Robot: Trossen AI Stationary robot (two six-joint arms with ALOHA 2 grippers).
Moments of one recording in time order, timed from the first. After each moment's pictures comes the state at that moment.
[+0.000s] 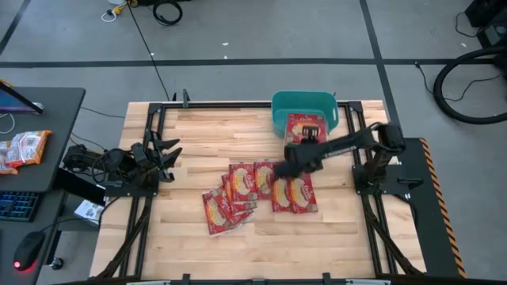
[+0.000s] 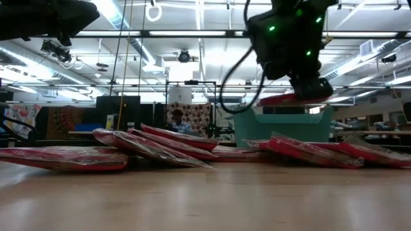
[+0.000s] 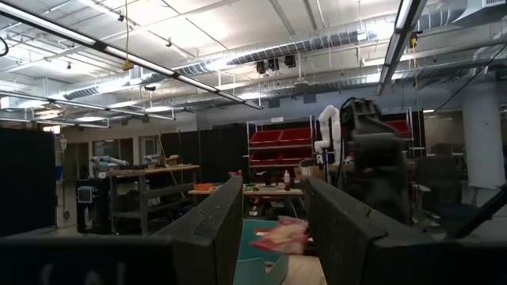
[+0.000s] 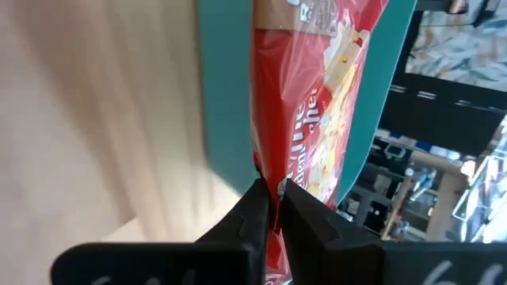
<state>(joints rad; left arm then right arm) -0.28 0.01 0.02 0.52 -0.63 0.34 0.03 1.77 1.25 -1.42 0.84 0.35</state>
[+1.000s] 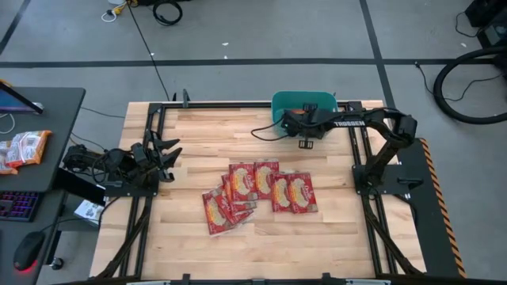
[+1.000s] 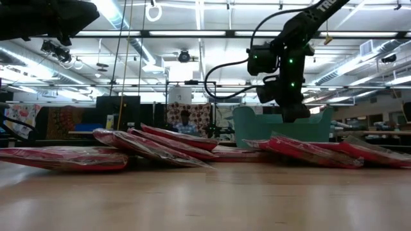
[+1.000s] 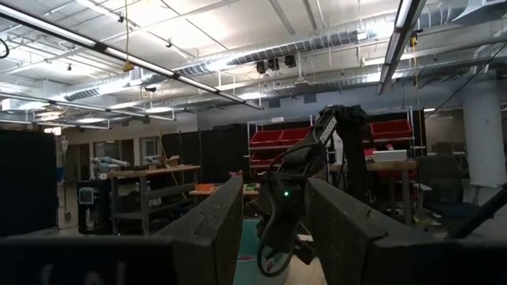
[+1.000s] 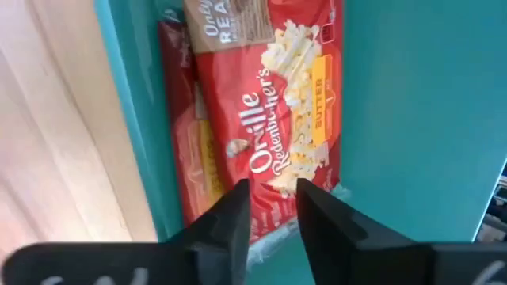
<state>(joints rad) -0.28 0.01 0.02 0.52 -0.63 0.35 -0.44 1.65 1.04 -0.74 0.61 -0.34</state>
